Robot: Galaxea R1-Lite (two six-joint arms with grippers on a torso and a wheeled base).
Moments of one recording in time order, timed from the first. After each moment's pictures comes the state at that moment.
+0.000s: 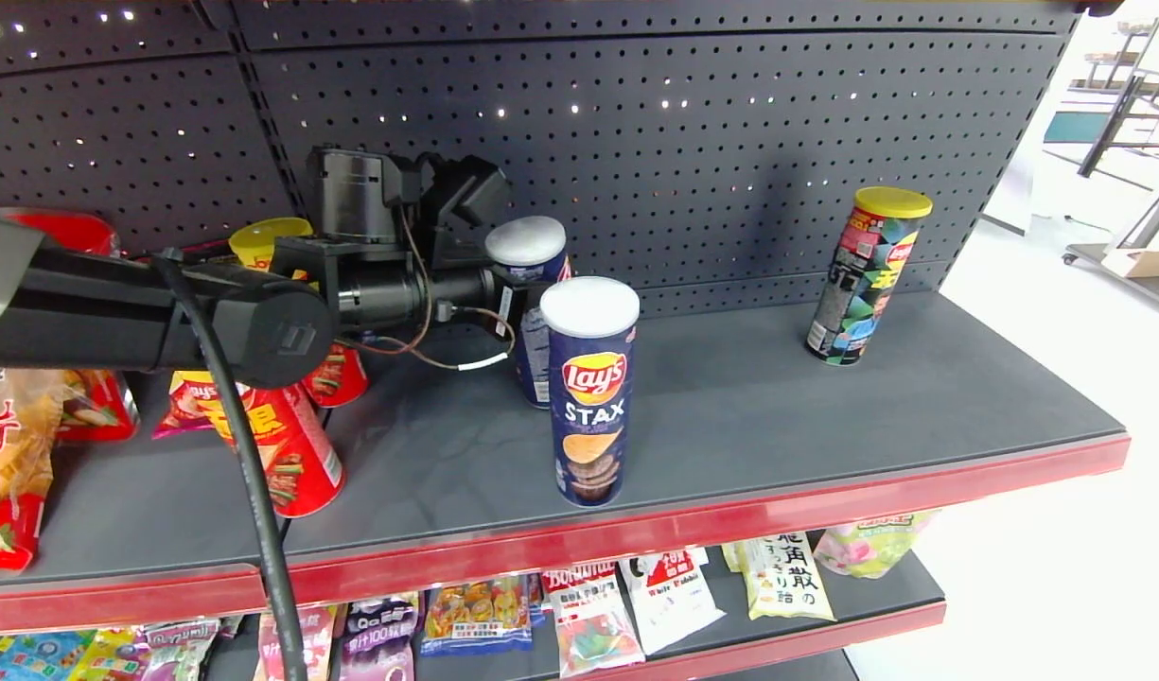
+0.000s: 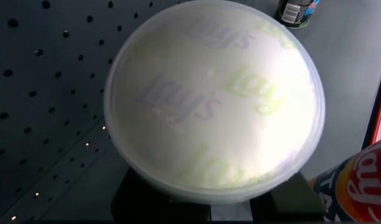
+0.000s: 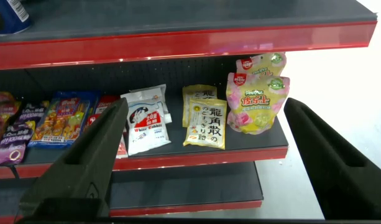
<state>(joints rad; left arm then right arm) -0.43 1.96 -1.33 -0.38 -0.35 0.19 0.07 0.09 0.00 0.00 0.01 0.00</state>
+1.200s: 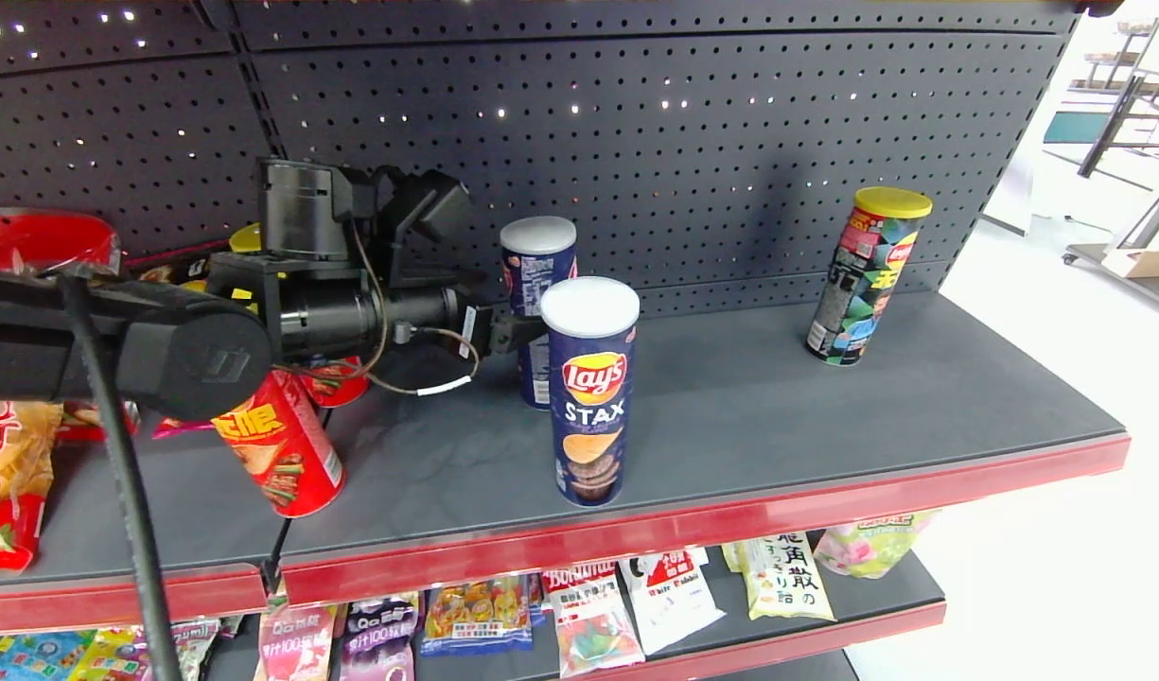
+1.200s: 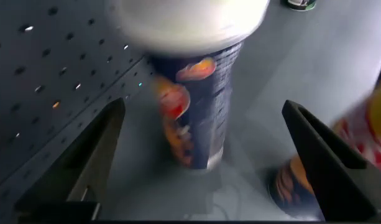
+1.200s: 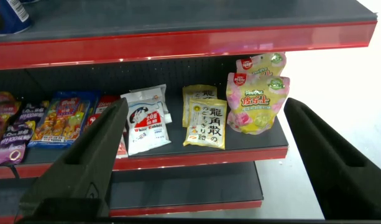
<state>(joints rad) -0.40 1.84 -1.17 -0.38 -0.33 0.19 0.07 0.09 0.00 0.00 0.01 0.00</state>
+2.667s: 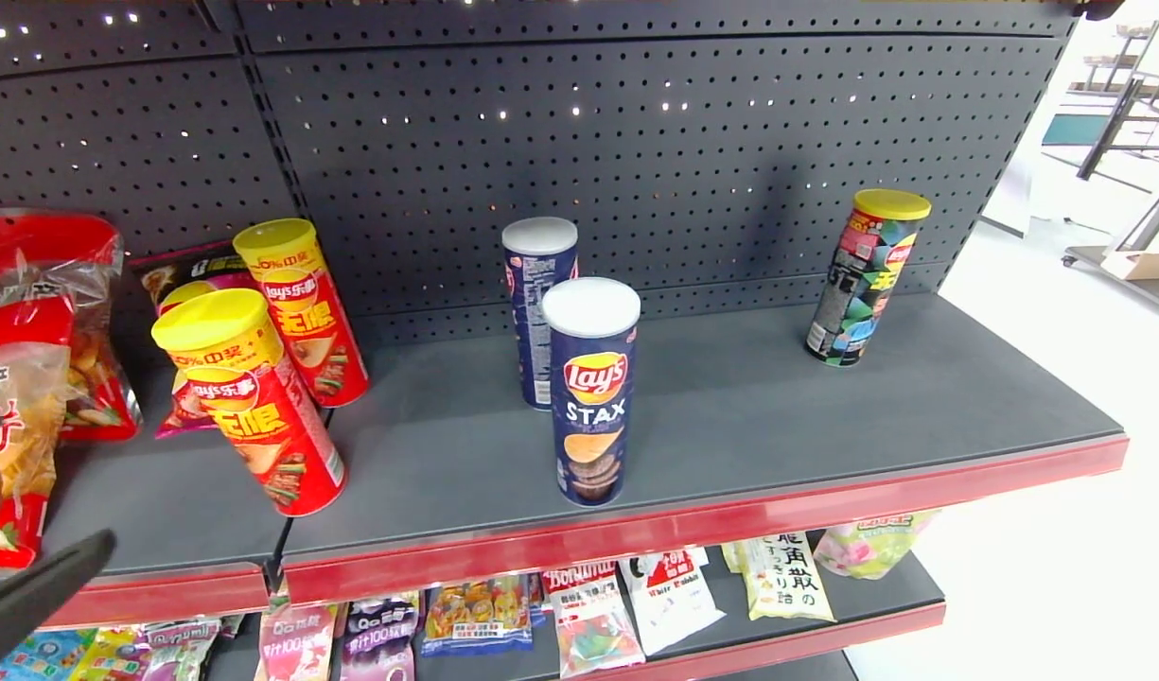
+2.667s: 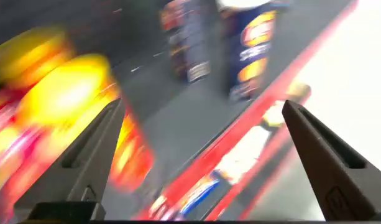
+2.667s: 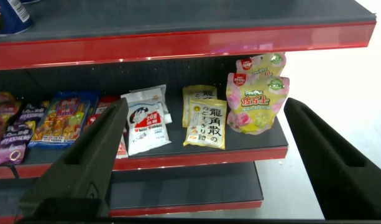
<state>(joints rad) -0.23 0.66 -0.57 0.01 -0.19 0.16 0.07 0.09 0.00 0.00 0.01 0.00</state>
